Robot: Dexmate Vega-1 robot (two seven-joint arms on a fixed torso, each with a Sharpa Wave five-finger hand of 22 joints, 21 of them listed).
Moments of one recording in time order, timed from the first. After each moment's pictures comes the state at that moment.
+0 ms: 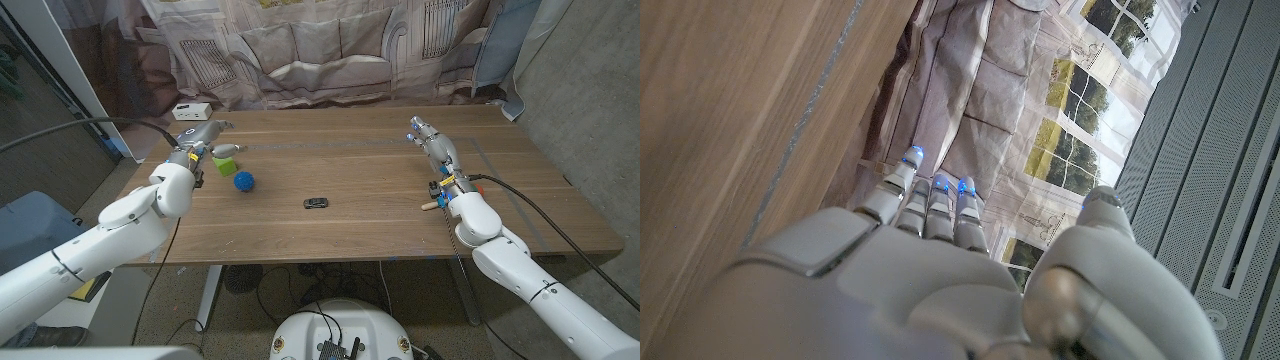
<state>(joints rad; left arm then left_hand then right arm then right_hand) 1.15 1.07 0.25 -2.15 0.33 0.59 0.26 0.69 -0.07 0.43 -0.16 0.17 0.42 0.04 0.21 0.19 0.41 -0.01 0.25 0.21 0.44 -0.02 0.21 0.18 0.52 0.19 0.28 0.18 -1.10 -0.61 -0.32 -1.70 0.37 0.36 -0.23 0.35 0.04 0.12 -0.11 0.19 0.23 0.11 0.20 0.19 0.17 0.14 0.20 0.20 0.06 0.07 0.20 0.21 0.30 -0.02 0.20 0.17</state>
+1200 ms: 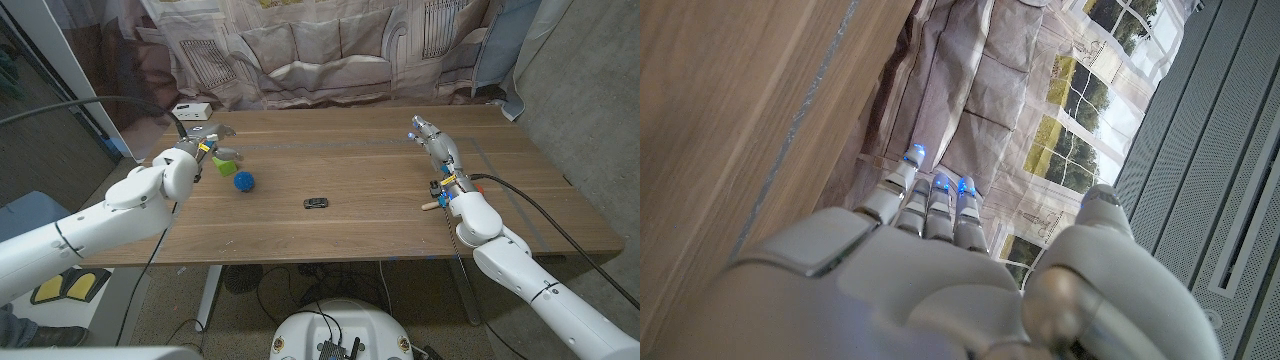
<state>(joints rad) 0.93 1.19 0.46 -2.19 0.41 0.76 0.00 0.82 -0.05 0.41 -0.17 0.17 0.35 0.02 0.18 0.19 0.36 -0.05 0.22 0.24 0.42 -0.03 0.20 0.19 0.56 0.21 0.27 0.18 -1.11 -0.60 -0.31 -1.71 0.35 0.35 -0.24 0.36 0.05 0.12 -0.12 0.19 0.23 0.11 0.20 0.19 0.18 0.14 0.20 0.20 0.07 0.07 0.20 0.21 0.31 -0.02 0.20 0.17</state>
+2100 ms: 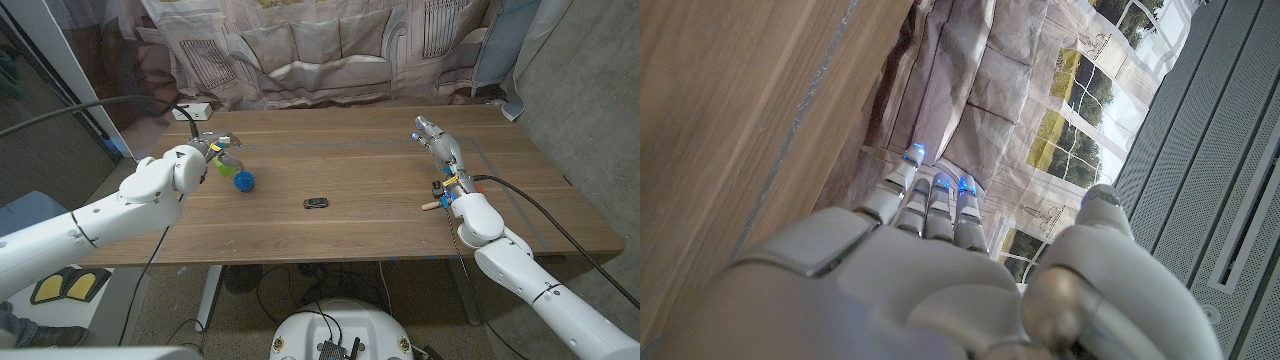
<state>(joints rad) 0.82 1.16 0.58 -2.15 0.51 0.77 -0.19 0.84 -0.05 0.39 -0.16 0.17 0.35 0.01 0.19 0.19 0.34 -0.05 0.22 0.24 0.39 -0.03 0.19 0.19 0.58 0.22 0.26 0.18 -1.11 -0.60 -0.30 -1.71 0.34 0.36 -0.26 0.36 0.05 0.12 -0.12 0.19 0.25 0.12 0.20 0.19 0.19 0.14 0.21 0.20 0.07 0.07 0.20 0.21 0.32 -0.01 0.20 0.17</state>
